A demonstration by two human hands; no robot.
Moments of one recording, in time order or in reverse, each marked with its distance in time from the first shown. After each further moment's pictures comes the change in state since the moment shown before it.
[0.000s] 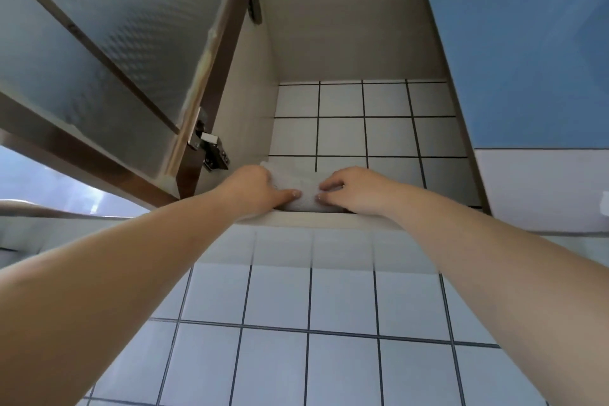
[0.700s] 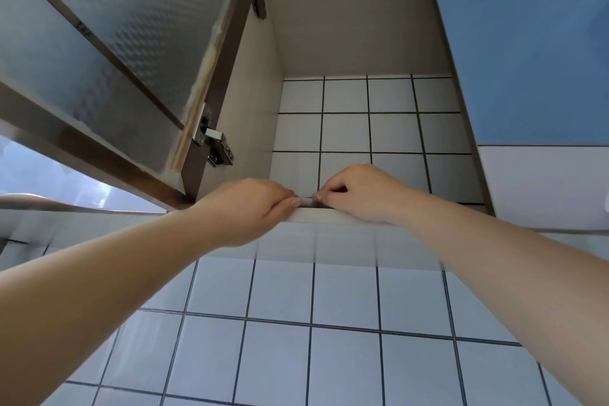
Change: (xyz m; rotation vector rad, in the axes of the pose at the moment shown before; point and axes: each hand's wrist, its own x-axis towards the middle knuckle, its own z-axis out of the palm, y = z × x) left_hand -0.042 -0.013 -0.005 0.194 0.013 0.497; right_hand -0.018 -0.002 0.002 0.007 0.072 -0.172
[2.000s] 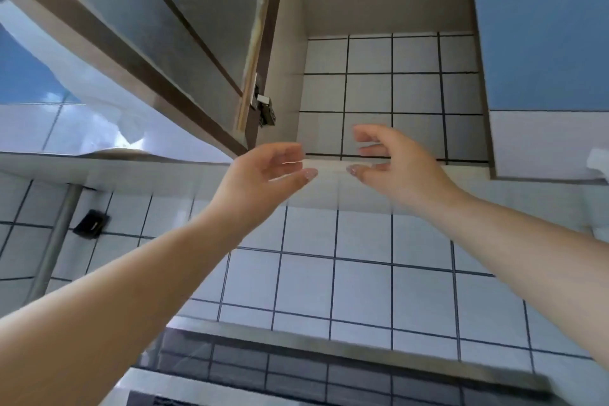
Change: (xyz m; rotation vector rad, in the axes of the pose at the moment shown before) left_hand -0.106 0.039 -0.042 -0.986 0.312 -0.402; right_hand -0.080 -0.057 0.002 0.453 0.291 -0.007
